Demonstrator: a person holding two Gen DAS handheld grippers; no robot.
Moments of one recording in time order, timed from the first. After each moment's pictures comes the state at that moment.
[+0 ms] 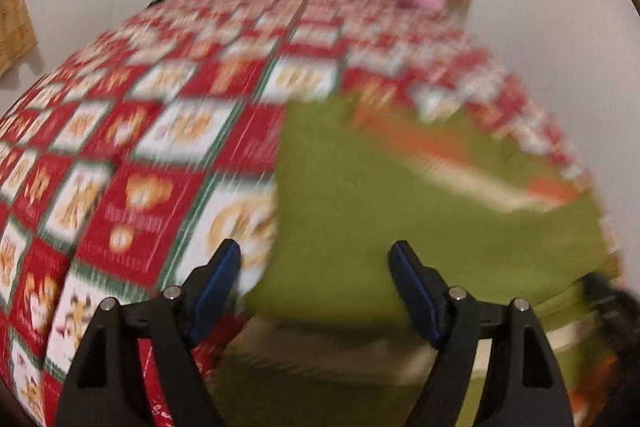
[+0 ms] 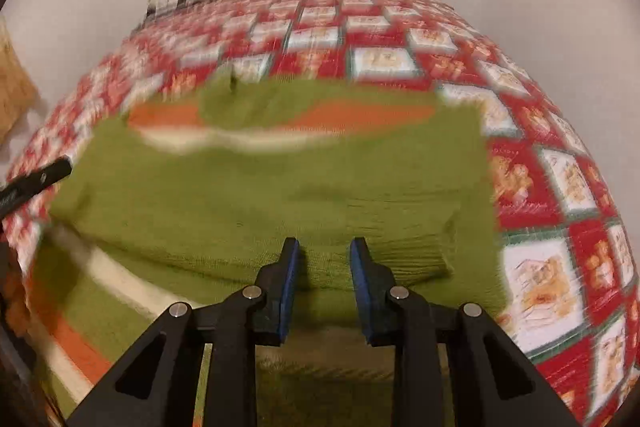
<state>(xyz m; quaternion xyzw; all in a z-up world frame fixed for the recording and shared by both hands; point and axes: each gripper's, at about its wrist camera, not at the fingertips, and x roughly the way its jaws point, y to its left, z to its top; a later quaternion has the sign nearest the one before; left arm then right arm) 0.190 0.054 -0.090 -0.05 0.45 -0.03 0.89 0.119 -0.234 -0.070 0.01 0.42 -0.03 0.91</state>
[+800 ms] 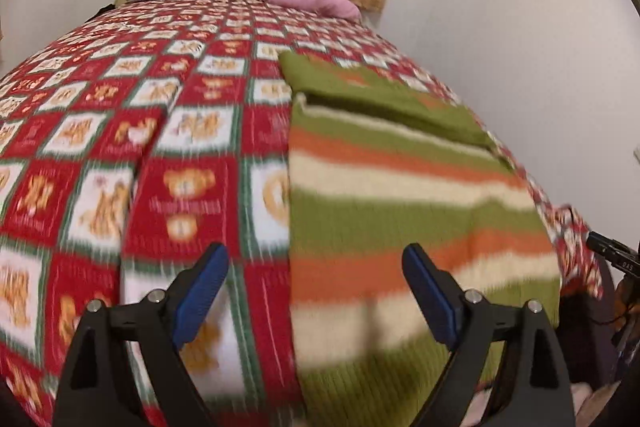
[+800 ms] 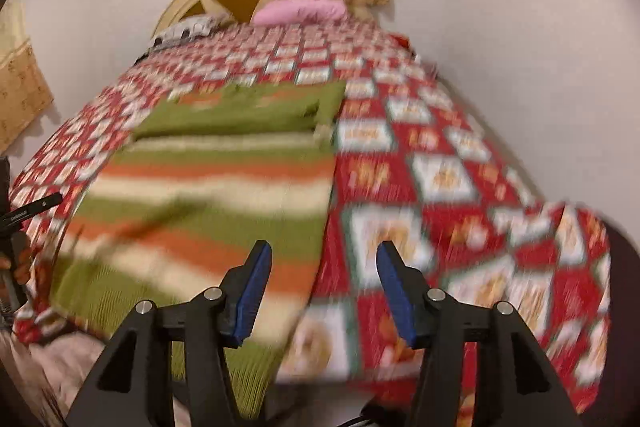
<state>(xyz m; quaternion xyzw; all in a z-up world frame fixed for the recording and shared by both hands) -0.026 0.157 -0.060 -0.06 0.40 -0.21 0.89 -0.190 -0.274 -0.004 0.04 0.41 -0.05 0.91</state>
